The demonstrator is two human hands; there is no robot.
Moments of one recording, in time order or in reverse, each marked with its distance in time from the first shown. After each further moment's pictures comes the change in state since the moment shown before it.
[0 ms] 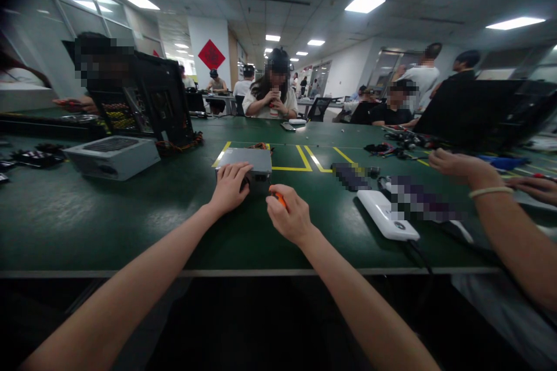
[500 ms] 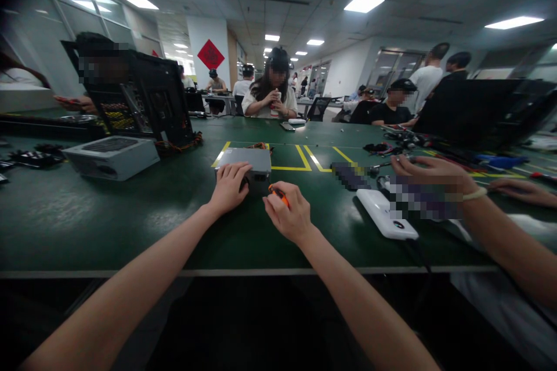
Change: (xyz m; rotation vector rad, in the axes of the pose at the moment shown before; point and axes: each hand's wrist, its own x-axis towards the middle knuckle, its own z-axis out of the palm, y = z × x) left_hand 0.000 -0.001 0.001 0.004 0.002 0.000; right_hand 0.000 -0.001 0.000 -0.012 0.020 0.041
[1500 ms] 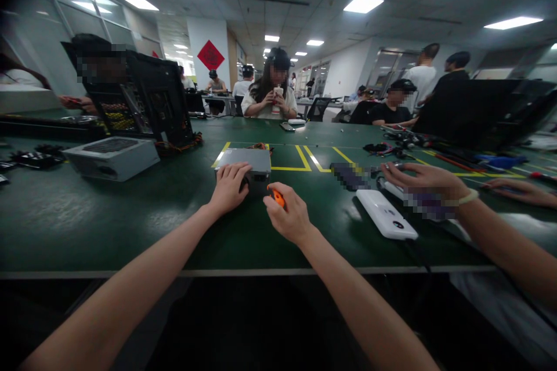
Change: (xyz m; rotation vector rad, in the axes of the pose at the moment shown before) left_hand 0.001 0.002 -0.002 -0.004 -0.009 -0.001; right_hand 0.000 0.001 -0.001 0.014 -0.040 -0.045
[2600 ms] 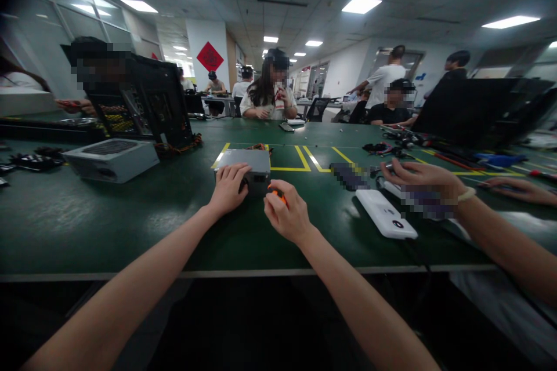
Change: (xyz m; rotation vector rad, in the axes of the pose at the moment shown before) left_hand 0.000 0.000 0.000 0.001 -0.008 -0.005; right_hand 0.000 0.000 0.001 0.020 0.018 0.043
